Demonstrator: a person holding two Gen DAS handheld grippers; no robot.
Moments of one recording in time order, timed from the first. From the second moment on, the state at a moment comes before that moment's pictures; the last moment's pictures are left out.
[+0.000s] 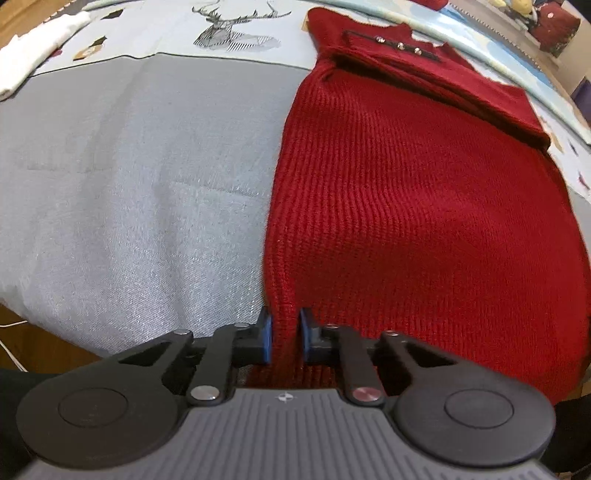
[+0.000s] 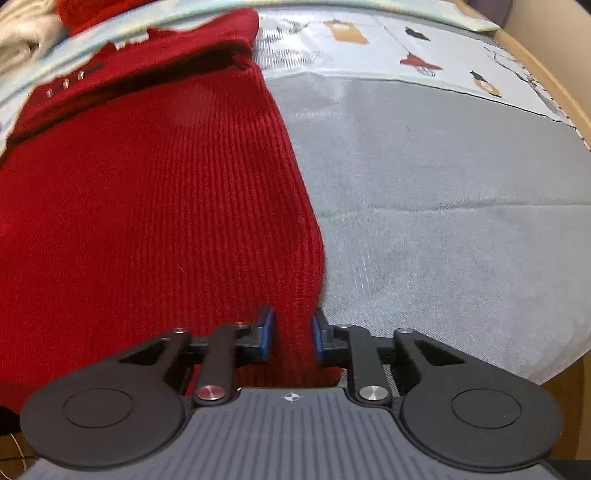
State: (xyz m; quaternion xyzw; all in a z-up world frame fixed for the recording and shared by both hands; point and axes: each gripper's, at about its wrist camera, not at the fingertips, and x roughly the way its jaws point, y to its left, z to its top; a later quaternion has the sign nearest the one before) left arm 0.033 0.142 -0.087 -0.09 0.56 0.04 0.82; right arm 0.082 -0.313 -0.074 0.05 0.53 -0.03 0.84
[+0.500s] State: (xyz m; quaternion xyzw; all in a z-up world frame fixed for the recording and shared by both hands) left arm 0.034 0.149 -0.096 -0.11 0.58 0.05 0.81; right arm 0.085 -0.323 -0.086 0.04 0.56 -0.08 0.82
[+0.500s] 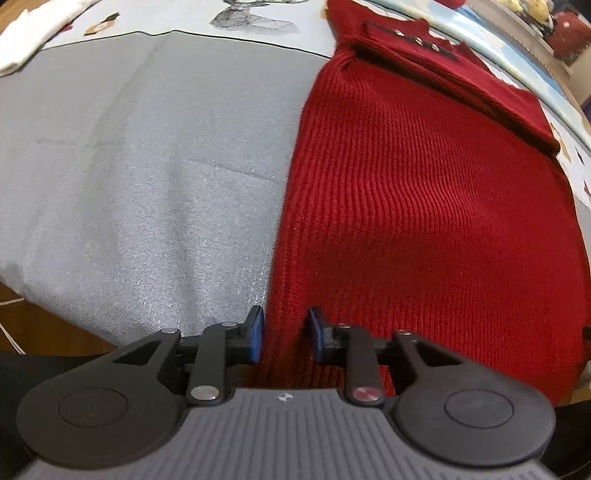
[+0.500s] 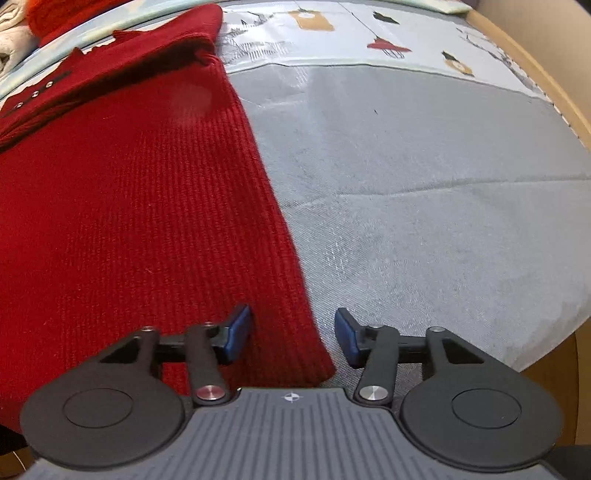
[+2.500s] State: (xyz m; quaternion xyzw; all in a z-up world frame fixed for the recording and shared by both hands) left arm 0.028 0.150 -0.091 -0.14 0.56 0.02 0.82; right arm 0.080 -0.331 -0.064 0.14 0.51 0.02 0.85
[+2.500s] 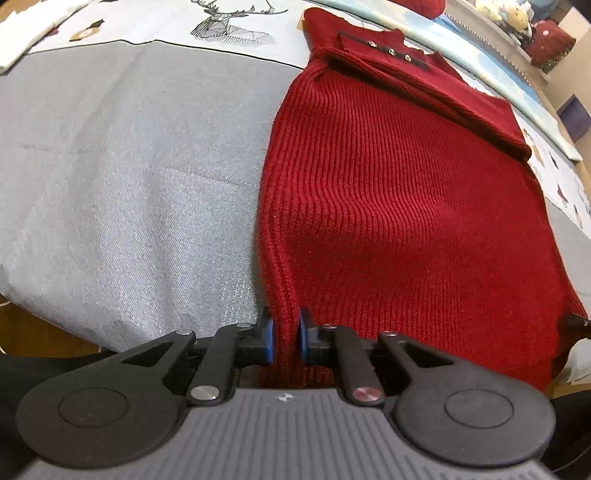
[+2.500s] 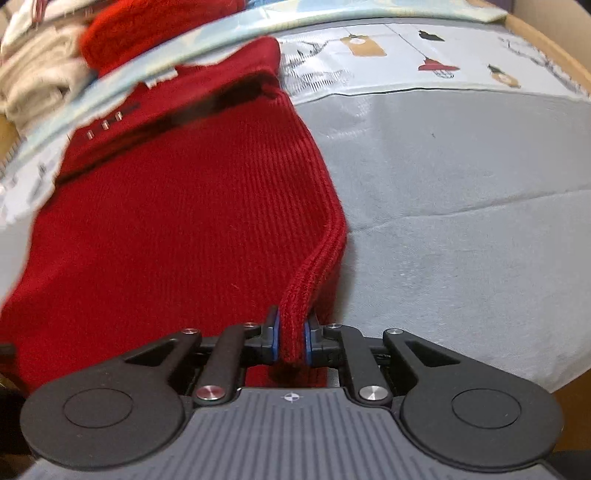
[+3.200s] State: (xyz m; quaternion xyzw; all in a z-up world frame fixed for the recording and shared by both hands) left arm 0.027 0.140 -0.083 -0.11 0.55 0.02 0.83; right arm 0.080 -0.325 -0.062 0.12 0.51 -0.02 0.85
